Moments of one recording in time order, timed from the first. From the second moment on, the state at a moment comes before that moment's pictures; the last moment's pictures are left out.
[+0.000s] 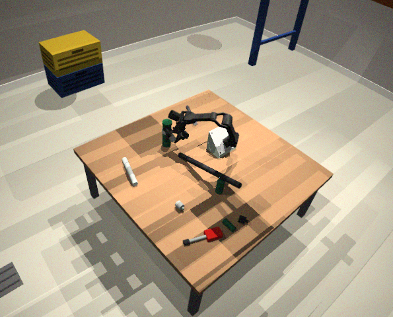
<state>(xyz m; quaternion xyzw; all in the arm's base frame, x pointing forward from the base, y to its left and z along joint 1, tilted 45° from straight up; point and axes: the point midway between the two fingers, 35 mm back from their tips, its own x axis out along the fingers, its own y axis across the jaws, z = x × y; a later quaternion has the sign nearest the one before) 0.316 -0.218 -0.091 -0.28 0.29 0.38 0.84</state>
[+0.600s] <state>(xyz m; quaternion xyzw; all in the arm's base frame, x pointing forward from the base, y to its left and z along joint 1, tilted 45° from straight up) 0.314 -0.216 -0.092 -0.28 0.28 0.38 0.84</state>
